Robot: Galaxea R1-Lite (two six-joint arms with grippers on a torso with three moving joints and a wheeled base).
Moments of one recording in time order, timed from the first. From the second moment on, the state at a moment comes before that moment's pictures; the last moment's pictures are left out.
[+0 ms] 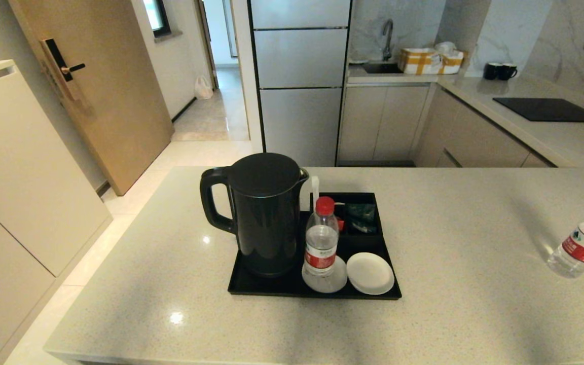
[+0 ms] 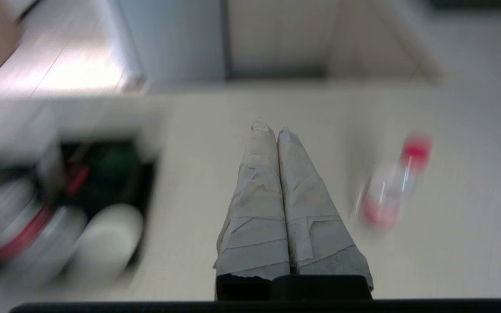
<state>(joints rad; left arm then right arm) 0.01 0.00 0.00 0.00 0.00 0.02 -0.11 0.79 -0.80 0.08 0.05 -0.03</state>
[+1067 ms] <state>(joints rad) 0.01 0.00 0.00 0.00 0.00 0.02 -0.06 0.32 -0.81 0.61 0.06 -0.01</state>
